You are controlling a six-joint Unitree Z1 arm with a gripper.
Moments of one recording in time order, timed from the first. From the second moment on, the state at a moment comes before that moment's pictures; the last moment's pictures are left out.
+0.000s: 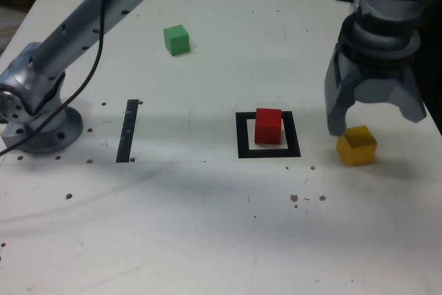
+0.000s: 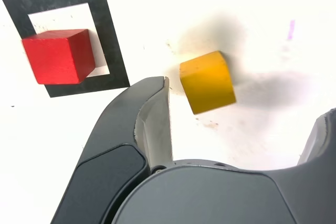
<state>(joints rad) -0.20 2.43 -2.41 1.60 0.09 -0.12</state>
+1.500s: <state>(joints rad) -0.19 2.55 -2.42 1.52 0.04 -0.14</state>
